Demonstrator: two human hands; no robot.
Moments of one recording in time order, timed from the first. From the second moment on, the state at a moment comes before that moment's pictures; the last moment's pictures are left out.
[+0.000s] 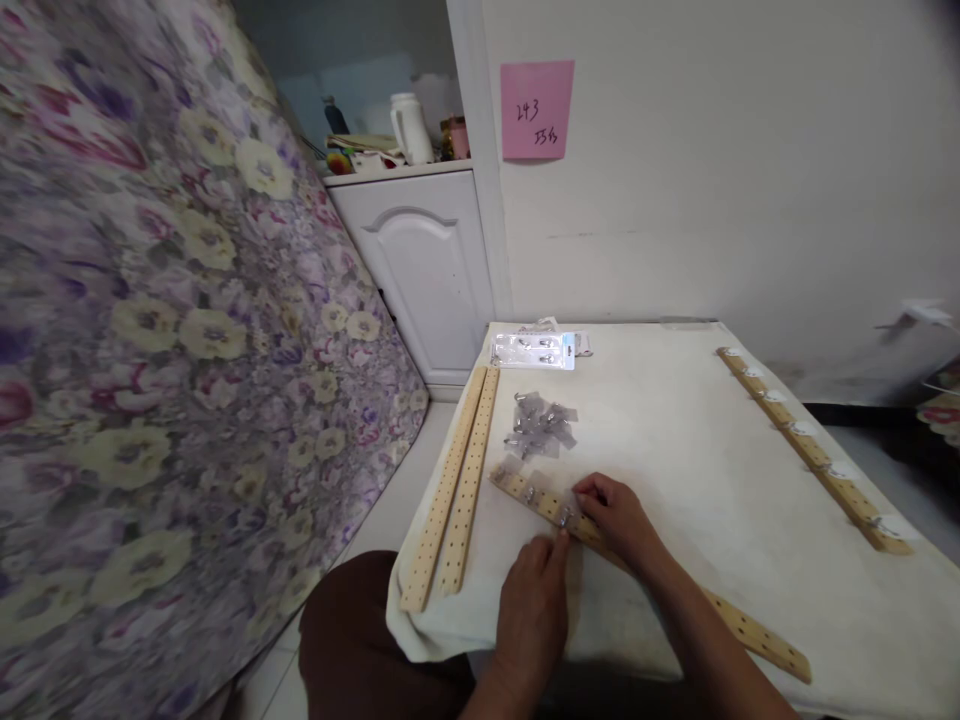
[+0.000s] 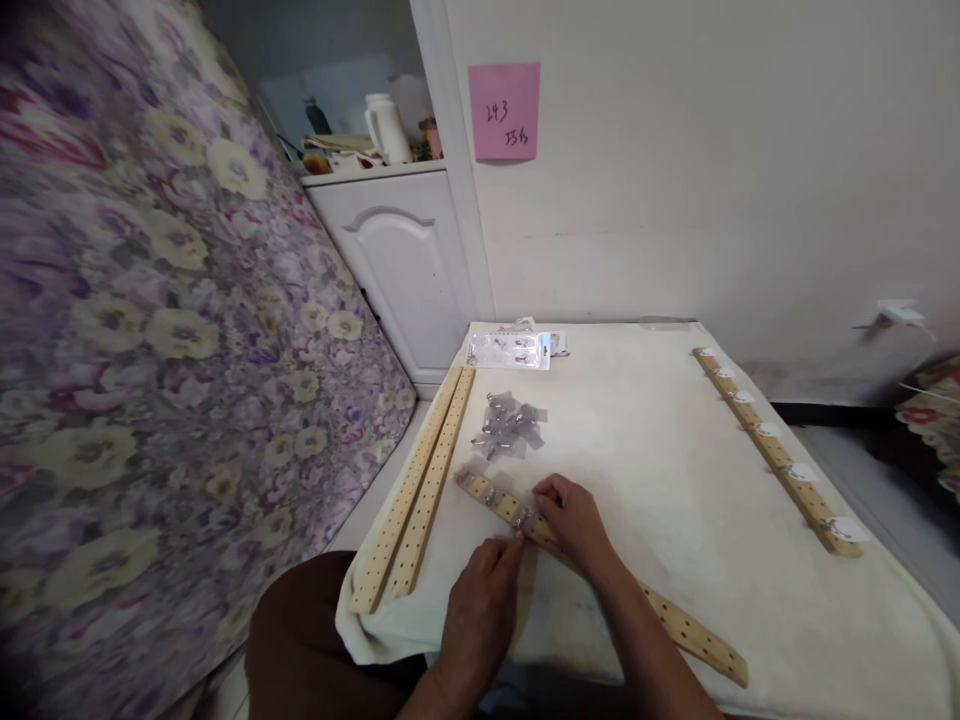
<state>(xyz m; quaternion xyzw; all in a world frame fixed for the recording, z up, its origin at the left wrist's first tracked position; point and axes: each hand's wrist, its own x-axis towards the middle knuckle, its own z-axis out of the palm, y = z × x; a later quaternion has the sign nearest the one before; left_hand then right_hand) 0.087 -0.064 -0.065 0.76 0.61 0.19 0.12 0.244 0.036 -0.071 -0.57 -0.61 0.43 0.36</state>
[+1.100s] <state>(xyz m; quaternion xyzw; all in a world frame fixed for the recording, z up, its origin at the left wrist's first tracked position) 0.089 -0.064 -0.059 0.77 0.61 0.14 0.11 0.244 0.035 -0.067 -0.57 -0.62 0.42 0.35</state>
